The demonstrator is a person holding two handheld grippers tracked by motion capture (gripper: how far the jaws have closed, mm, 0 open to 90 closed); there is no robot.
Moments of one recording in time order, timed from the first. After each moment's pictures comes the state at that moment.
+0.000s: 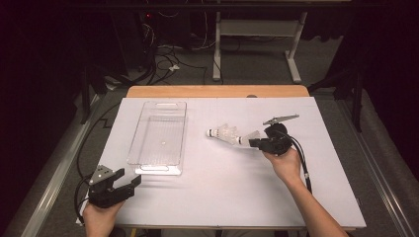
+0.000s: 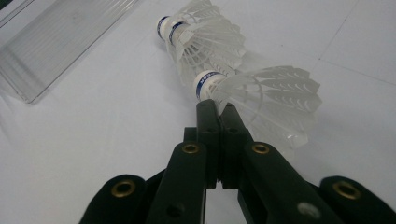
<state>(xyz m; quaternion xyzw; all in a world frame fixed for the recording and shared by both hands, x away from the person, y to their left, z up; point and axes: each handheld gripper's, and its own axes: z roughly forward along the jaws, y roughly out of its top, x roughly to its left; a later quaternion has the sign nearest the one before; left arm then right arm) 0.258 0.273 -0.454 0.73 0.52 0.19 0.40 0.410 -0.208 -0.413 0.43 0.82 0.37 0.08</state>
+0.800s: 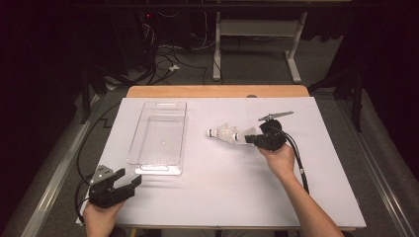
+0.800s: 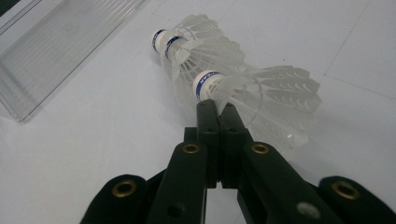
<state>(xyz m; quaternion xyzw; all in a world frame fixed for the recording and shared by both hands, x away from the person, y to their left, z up) 0.258 0.272 -0.454 0.73 0.52 0.19 0.40 0.425 -0.197 -0.417 0.44 0.81 0.38 0.08</state>
